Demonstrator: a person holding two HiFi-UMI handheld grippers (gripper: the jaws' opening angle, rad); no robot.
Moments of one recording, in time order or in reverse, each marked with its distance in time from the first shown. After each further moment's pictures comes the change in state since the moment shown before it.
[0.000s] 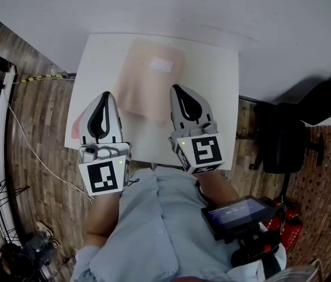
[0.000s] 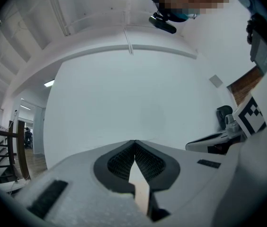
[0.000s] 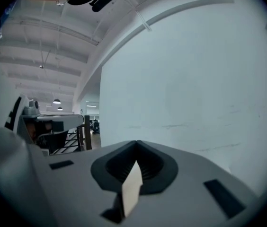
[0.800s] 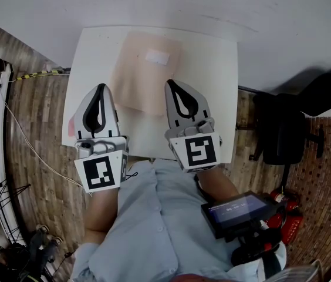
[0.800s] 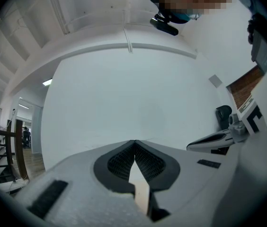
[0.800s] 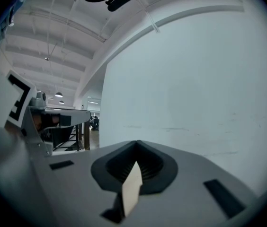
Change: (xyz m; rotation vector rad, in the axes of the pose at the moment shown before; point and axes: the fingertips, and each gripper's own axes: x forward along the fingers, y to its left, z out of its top) left arm 0.013 -0.003 -0.005 -0.002 0.007 -0.014; right arm 0.002 0.007 0.000 -0.085 0.006 0.009
